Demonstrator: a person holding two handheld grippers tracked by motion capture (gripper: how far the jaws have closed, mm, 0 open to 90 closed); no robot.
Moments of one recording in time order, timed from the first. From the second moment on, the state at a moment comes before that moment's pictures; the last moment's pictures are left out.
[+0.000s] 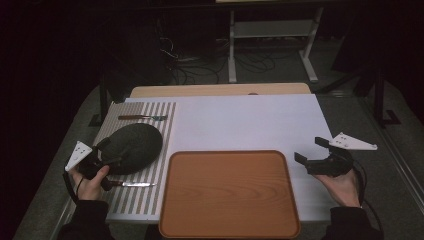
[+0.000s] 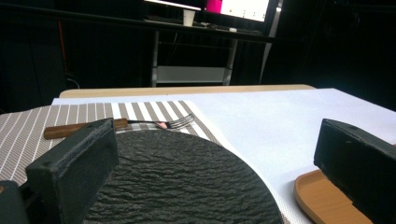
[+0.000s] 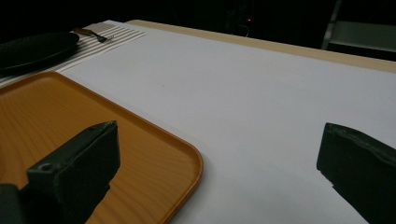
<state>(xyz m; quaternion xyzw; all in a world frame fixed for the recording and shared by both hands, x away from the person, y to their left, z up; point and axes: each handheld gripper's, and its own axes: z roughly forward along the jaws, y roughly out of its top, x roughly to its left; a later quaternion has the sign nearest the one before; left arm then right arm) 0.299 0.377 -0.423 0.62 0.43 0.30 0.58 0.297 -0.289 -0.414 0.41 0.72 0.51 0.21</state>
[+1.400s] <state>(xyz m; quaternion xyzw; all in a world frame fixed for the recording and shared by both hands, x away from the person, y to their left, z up) 0.298 0.377 -0.413 0.68 0.41 0.31 0.53 0.288 -0.288 -0.413 0.41 0.73 0.49 0.22</state>
